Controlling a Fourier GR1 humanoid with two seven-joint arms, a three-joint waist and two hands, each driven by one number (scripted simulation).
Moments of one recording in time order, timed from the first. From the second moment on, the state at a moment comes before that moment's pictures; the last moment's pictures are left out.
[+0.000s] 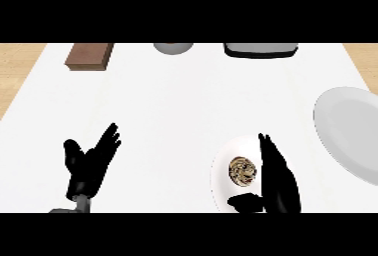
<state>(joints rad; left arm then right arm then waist) 0.02 0.15 -0.13 -1.45 0.16 0.10 0.23 0.10 -0.02 0.41 -1.75 0.97 -0.11 0.76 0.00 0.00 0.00</state>
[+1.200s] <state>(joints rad) 0.01 0.10 -0.07 -1.42 0.10 0.05 0.23 0.01 -0.06 0.40 -1.50 1.03 -0.14 0.60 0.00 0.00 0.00</state>
